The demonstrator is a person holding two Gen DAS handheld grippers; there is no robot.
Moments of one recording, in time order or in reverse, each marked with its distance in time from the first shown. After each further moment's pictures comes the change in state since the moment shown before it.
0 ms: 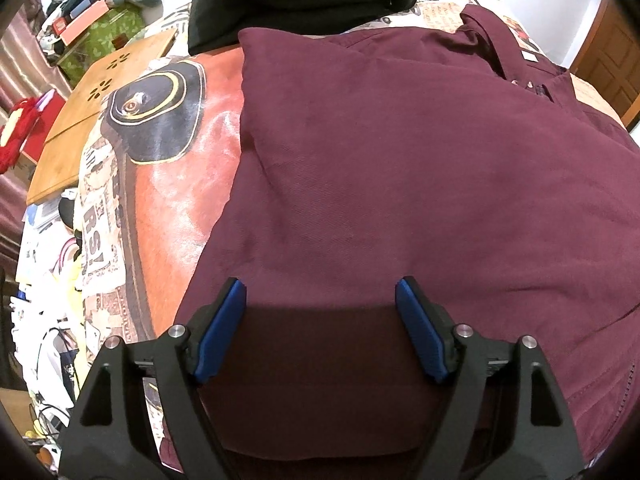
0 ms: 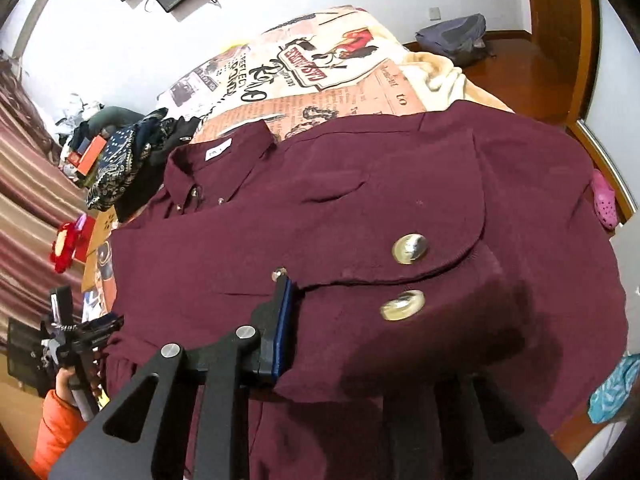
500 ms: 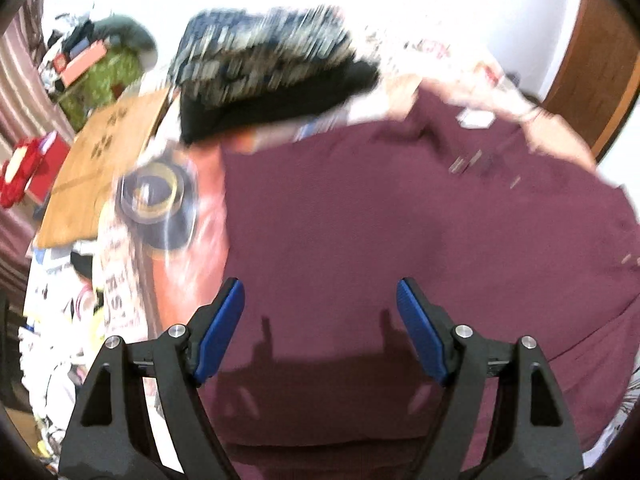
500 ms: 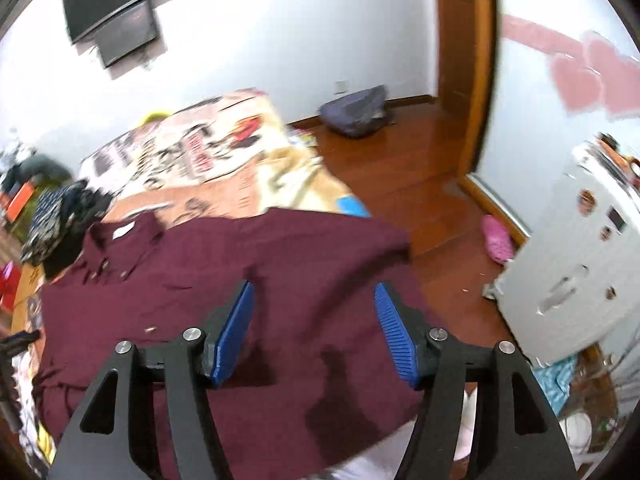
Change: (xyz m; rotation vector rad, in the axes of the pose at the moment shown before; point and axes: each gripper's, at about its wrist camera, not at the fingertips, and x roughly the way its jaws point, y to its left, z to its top) left arm -0.075 -0.031 0.045 0.035 -0.182 -0.042; right arm -0.105 -0.070 0.001 0.054 -0.266 -0.353
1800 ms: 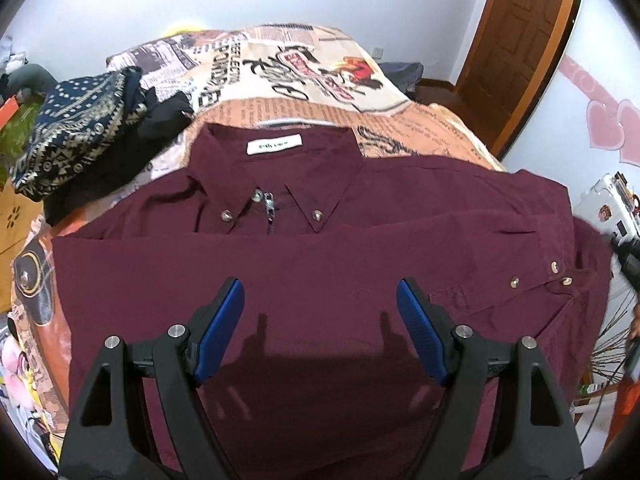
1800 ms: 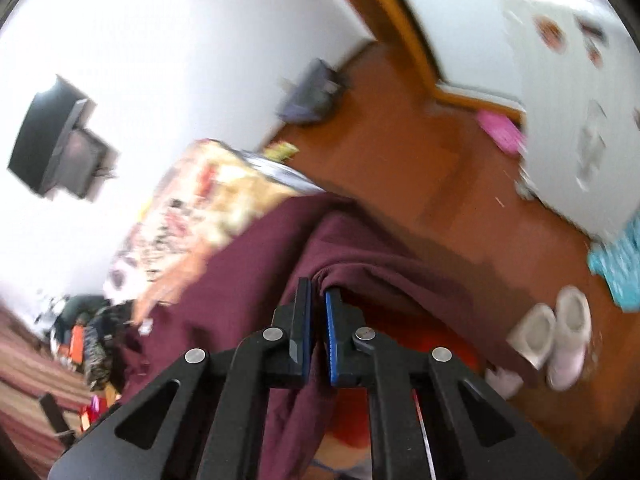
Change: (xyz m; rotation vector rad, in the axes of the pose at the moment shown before) left arm -0.005 -0.159 0.023 0.162 -0.026 -0.248; right arm 0.018 -0.089 0.000 0.505 -0.013 0.225
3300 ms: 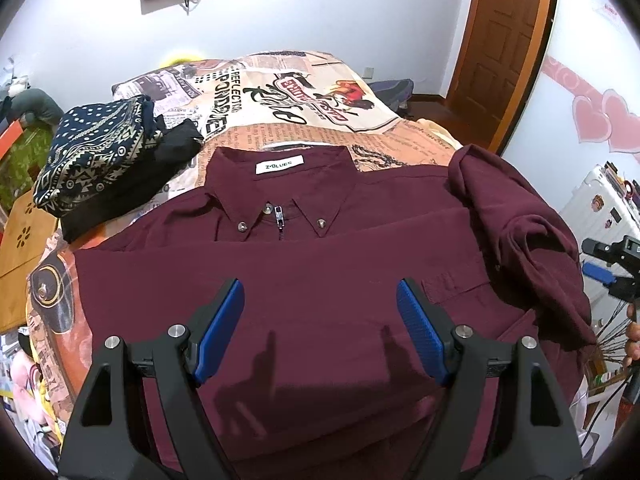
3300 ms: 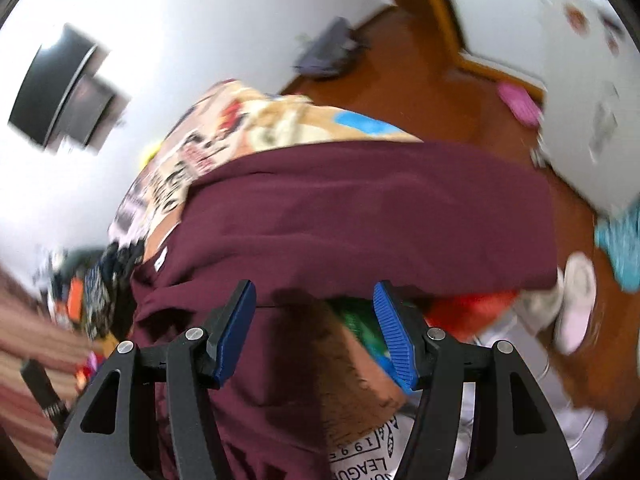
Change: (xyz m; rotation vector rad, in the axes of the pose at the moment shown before) left arm -0.028 -0.001 -0.018 0.061 -0.078 0.010; right arm 0.026 0.041 -0.075 0.023 0.168 -0.042
